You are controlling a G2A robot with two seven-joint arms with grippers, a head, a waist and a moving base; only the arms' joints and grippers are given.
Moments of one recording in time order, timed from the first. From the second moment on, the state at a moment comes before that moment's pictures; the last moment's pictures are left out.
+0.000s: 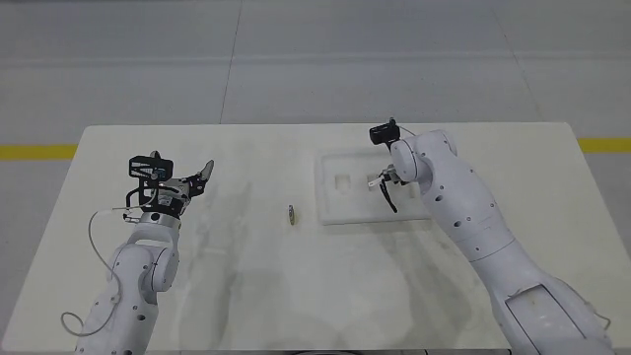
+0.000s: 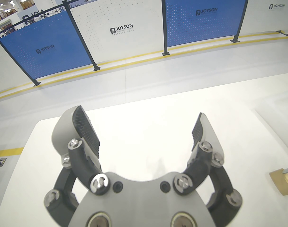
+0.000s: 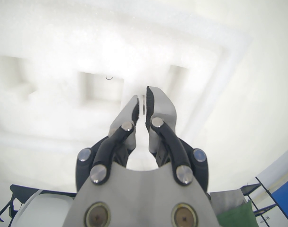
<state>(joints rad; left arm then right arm) 1.73 -1.15 -1.60 -1.80 1.33 0.00 0.00 -0.86 -1.31 0.94 -1.32 -1.19 0.22 1.45</state>
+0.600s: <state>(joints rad) 1.73 -1.15 -1.60 -1.80 1.33 0.00 0.00 -0.87 -1.32 0.96 -1.33 -1.21 0.21 1.45</state>
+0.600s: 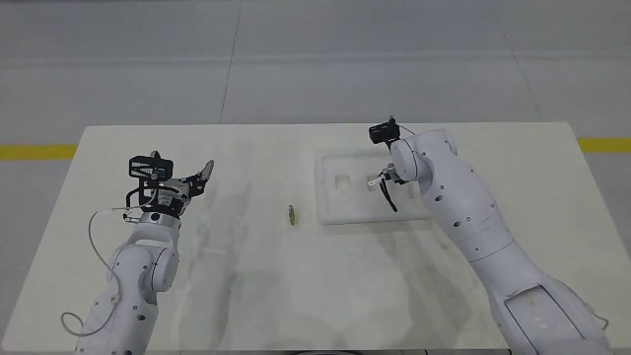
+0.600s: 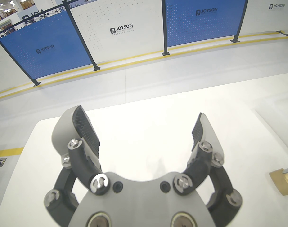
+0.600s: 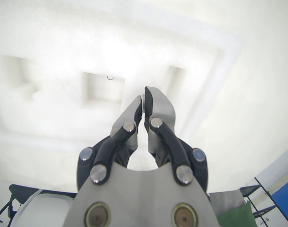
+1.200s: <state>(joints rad) 1.73 -1.15 -1.60 -1.80 1.33 0.00 0.00 -0.91 -1.31 1.03 -1.43 -1.22 0.20 1.45</state>
